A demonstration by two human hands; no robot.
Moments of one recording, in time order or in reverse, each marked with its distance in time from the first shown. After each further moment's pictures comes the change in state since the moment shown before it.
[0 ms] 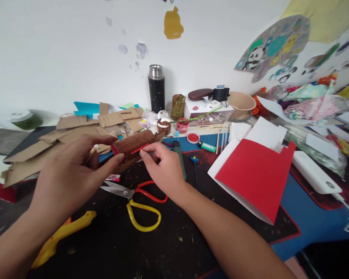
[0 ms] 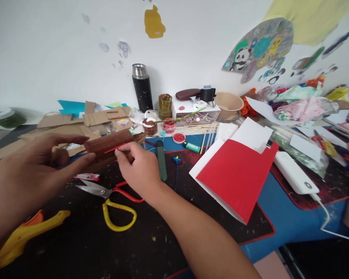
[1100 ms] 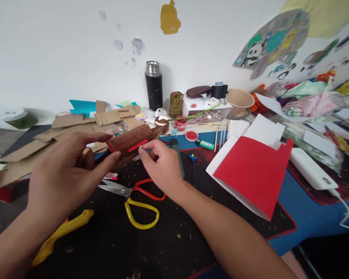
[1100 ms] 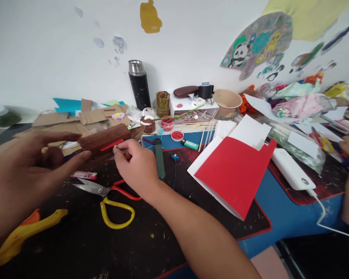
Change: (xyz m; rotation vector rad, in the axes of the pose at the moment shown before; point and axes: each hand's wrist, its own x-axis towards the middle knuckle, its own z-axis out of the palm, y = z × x) left_hand -0.004 0.008 0.001 0.028 0.062 0.030; right_hand 0.002 0.001 0.001 0.034 0.021 0.001
